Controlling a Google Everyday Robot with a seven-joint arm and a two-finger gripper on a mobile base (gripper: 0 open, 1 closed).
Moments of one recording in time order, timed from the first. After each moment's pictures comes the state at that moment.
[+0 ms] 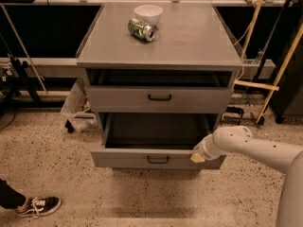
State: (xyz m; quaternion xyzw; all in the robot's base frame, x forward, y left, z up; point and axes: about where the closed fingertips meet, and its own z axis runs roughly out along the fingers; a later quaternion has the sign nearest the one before) arm 0.633 -0.214 0.431 -0.47 0.85 0.03 0.23
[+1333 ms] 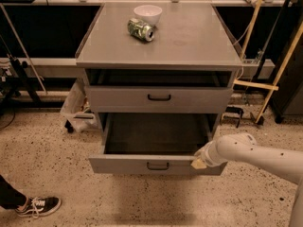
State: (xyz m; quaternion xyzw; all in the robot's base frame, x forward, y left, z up) arm 0.603 -0.220 0.427 -0.46 0.86 0.04 0.23
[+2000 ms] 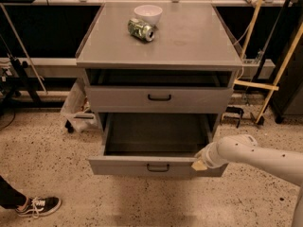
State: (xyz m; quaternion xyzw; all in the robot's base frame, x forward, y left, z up) arm 0.599 -0.219 0.430 -0.45 0.86 0.04 0.23
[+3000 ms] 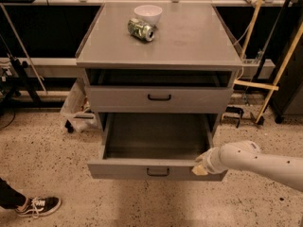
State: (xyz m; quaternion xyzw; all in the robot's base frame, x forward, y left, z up) arm 0.578 -0.220 0.426 -0.44 0.87 0.04 0.24
